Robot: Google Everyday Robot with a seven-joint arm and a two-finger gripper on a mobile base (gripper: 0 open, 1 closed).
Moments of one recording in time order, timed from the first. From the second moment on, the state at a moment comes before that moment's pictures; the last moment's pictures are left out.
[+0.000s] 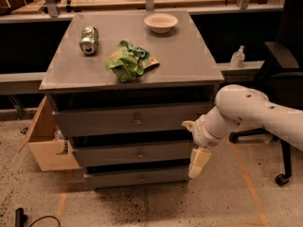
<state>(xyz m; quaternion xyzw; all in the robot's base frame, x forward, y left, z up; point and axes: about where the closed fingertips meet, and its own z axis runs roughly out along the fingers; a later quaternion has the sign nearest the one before) 0.520 -0.127 0.647 -0.70 0.68 0.11 0.19</state>
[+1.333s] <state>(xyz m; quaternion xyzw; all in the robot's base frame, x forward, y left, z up) 0.552 -0.100 0.502 -0.73 0.64 0.07 0.23</state>
